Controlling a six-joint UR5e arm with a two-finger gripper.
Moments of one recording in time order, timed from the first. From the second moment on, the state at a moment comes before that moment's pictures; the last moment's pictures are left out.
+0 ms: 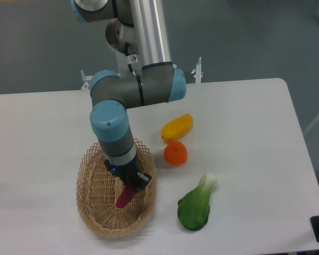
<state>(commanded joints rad) 2.16 -2.04 -1.68 -0.83 1.65 0.75</state>
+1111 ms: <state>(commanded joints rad) 2.14 -2.04 -1.68 -0.83 1.65 0.76</state>
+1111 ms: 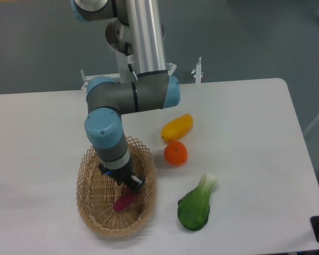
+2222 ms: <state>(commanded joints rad) 2.39 -1.88 -1.49 -0.99 1.68 1.03</state>
